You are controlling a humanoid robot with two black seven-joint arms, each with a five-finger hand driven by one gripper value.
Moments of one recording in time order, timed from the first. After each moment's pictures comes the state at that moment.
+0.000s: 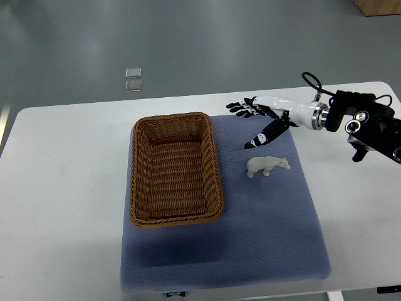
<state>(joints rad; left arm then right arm) 0.06 0.00 -0.16 -0.15 0.04 -0.01 0.06 0.88 -0.44 0.48 0.95 -1.12 0.37 0.24</state>
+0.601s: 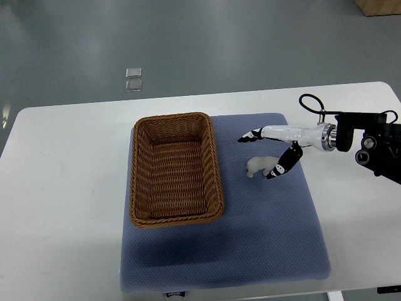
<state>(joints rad) 0.06 0.00 -0.16 -0.15 0.04 -0.01 0.06 0.85 -0.56 0.35 1.13 -1.40 0.28 0.24</state>
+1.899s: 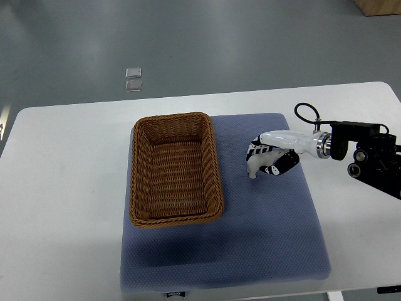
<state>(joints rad) 0.06 0.00 -0.16 -0.15 0.04 -0.01 0.06 0.84 -0.53 0.31 1.10 -1.48 0.18 0.23</state>
